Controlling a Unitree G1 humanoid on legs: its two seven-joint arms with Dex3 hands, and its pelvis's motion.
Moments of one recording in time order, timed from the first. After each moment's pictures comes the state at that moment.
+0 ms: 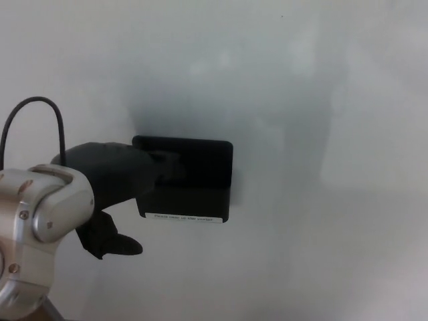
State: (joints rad) left_arm -0.43 0.77 -0.46 -0.51 0.68 0.52 -0.87; right_arm 0.54 0.10 0.05 0.39 0.43 -0.28 0.72
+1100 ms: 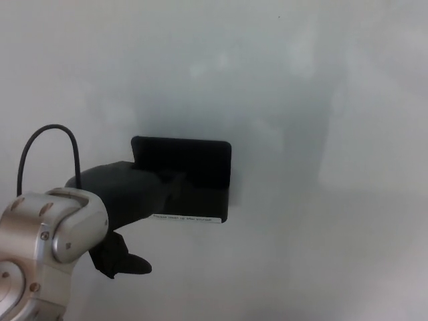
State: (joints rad) left_arm -0.35 0.72 -0.48 -0.48 0.73 0.52 -0.84; right_arm 0.54 0.10 0.04 0.39 0.44 -0.28 0.73
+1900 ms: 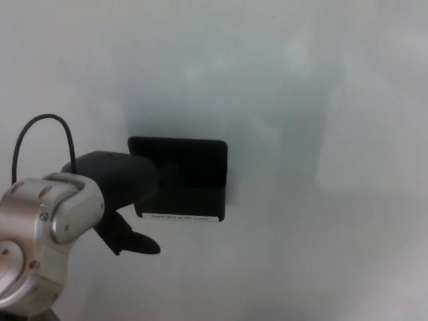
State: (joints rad) left_arm -0.42 0.70 -0.45 -0.34 0.71 0.44 -0.79; right_arm 0.55 0.10 0.04 0.38 0.44 -0.29 0.73
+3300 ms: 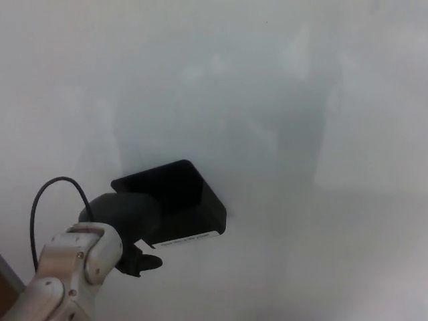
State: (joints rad) left_arm -0.26 0.52 -0.51 -0.01 0.75 0.35 -0.41; right_arm 0.56 0.09 0.05 0.37 0.42 -0.29 0.72
